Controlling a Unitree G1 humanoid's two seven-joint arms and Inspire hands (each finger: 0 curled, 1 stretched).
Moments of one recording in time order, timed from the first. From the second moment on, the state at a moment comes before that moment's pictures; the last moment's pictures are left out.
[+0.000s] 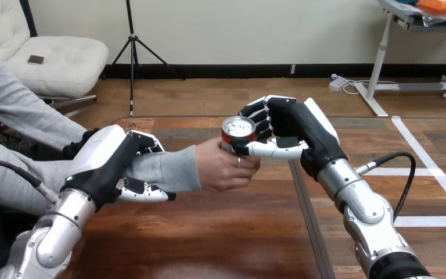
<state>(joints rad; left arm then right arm) -0.26 0.50 -0.13 0.45 0.48 -0.41 -0.02 -0.61 -0.16 0.00 0.98 -0.09 -0.56 0.24</state>
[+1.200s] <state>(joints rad) -0.26 0.50 -0.13 0.45 0.48 -0.41 -0.01 -0.61 -0.16 0.00 0.96 -0.08 -0.59 0.25</state>
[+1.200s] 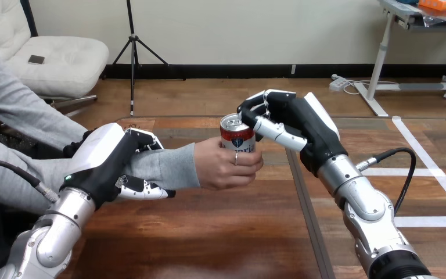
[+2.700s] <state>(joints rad) -0.26 0.50 -0.12 0.45 0.48 -0.41 -0.01 -0.61 -0.17 0.00 0.96 -0.08 -0.62 0.27</state>
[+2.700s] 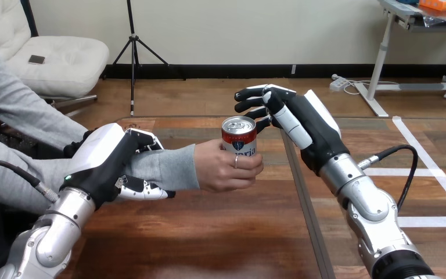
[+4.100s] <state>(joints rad) -0.22 0.51 -0.10 0.38 0.46 -0.38 -0.06 -0.58 -0.23 -0.05 0.91 -0.01 -0.63 0.25</state>
